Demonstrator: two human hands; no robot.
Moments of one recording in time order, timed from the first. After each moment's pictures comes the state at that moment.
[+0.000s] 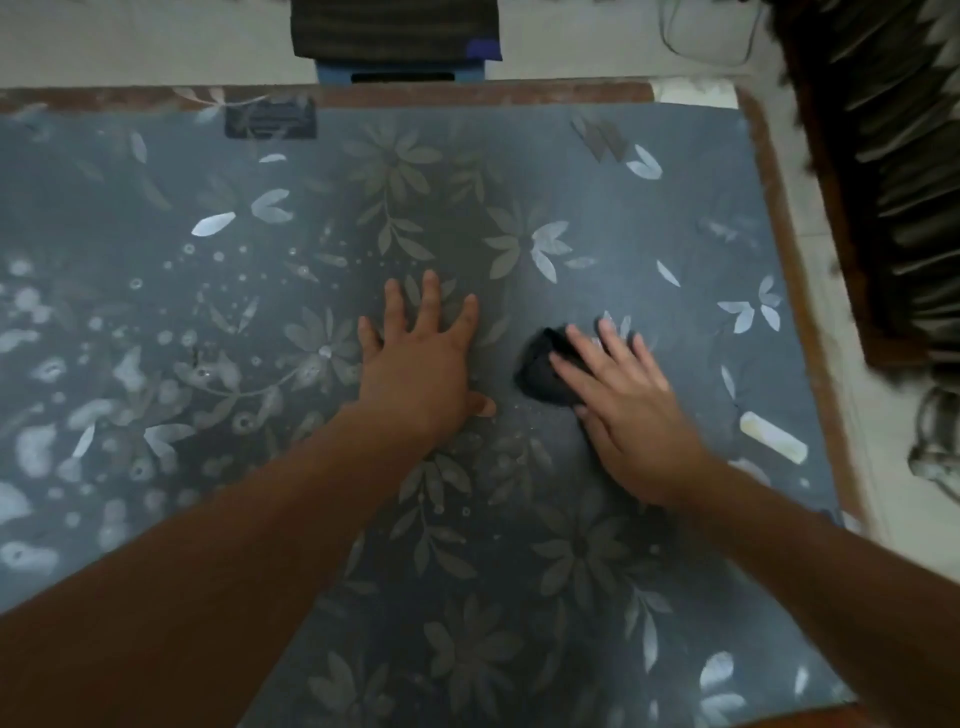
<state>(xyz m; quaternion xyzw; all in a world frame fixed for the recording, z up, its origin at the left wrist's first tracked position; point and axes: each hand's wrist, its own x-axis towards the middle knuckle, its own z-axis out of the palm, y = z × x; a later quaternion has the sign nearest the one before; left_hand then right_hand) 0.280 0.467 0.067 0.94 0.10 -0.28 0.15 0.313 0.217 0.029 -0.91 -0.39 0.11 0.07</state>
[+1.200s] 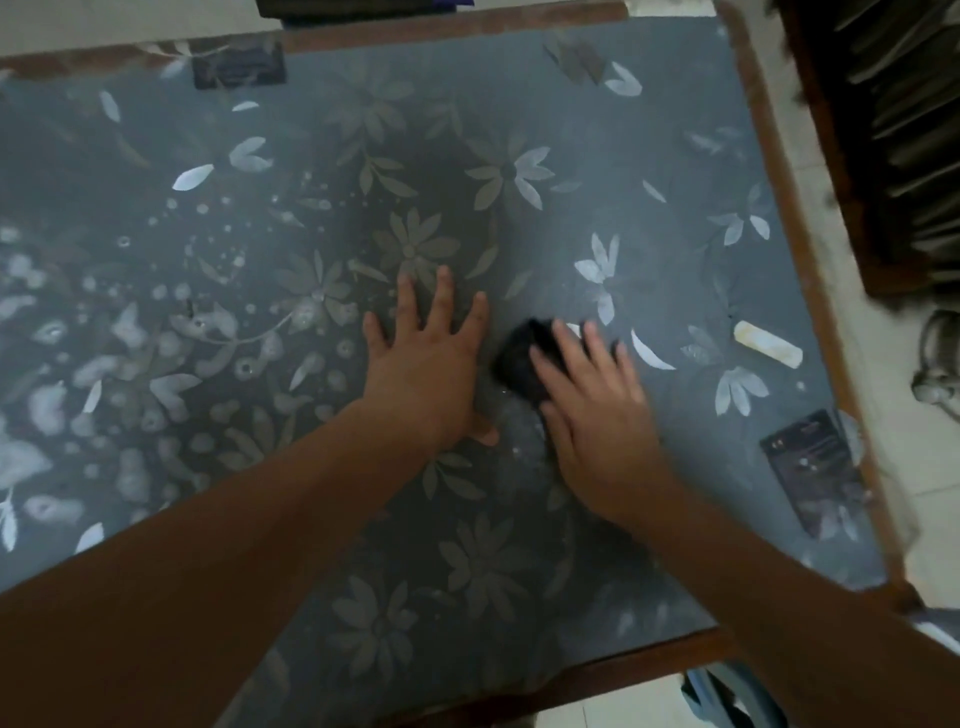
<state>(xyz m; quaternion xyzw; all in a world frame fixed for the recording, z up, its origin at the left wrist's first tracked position) 0.227 0.444 0.063 0.95 0.03 -0.29 0.09 0.217 0.239 0.030 -0.95 -0.27 0.09 0.10</state>
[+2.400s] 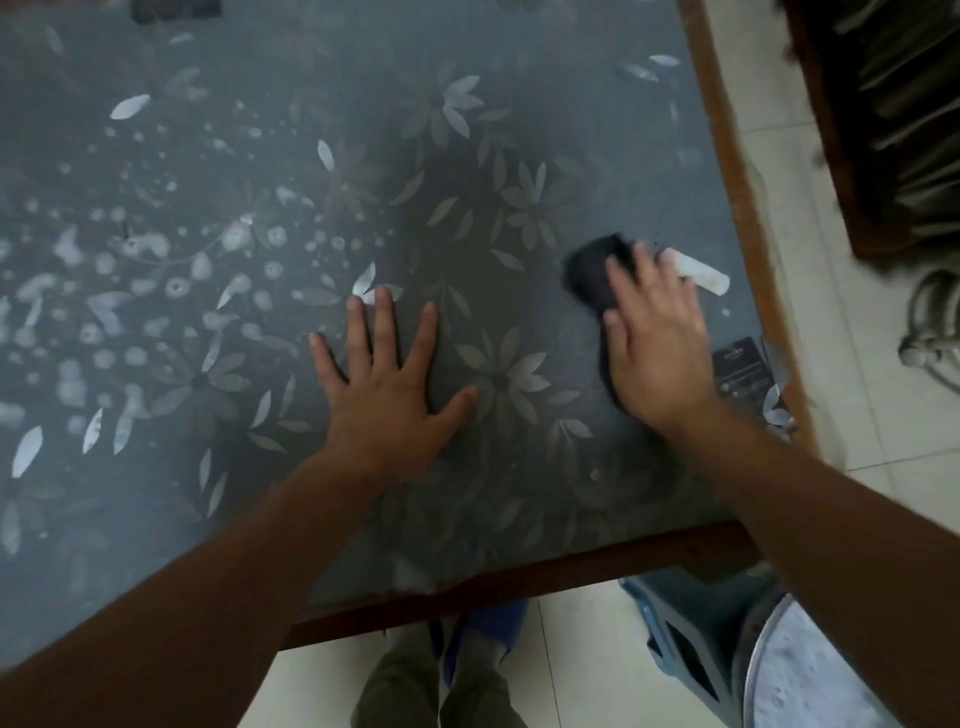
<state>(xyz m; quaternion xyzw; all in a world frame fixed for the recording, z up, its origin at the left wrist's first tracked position) 0.125 0.372 0.028 0.97 0.11 -0.17 0.13 0.238 0.118 0.034 -0.98 -0.17 0.08 0.11</state>
